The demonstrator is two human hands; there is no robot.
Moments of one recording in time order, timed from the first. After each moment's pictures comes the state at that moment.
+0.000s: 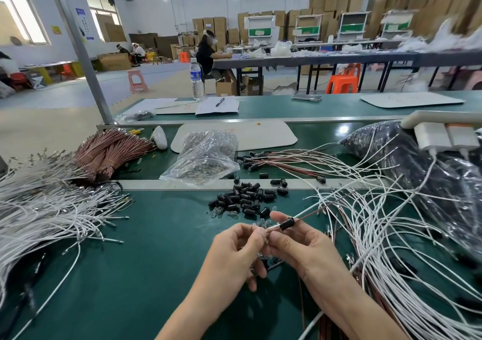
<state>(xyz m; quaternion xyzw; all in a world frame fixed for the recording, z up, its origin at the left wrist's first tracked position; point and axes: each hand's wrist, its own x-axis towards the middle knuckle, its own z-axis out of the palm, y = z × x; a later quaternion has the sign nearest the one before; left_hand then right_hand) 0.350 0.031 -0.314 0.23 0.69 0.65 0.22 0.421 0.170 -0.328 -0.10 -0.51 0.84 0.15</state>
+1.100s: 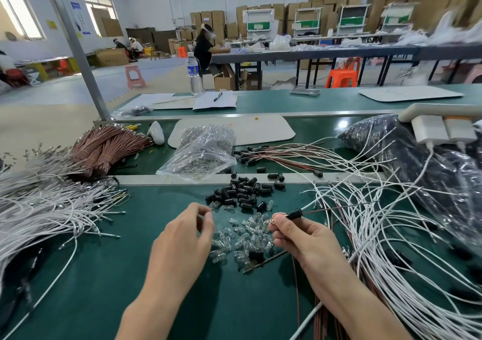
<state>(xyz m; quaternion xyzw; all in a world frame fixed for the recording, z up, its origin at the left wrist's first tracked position) 0.315 -0.011 -0.314 0.24 0.90 0.35 -0.11 0.421 0.173 -0.325 -0.18 -0.51 0.82 0.19</state>
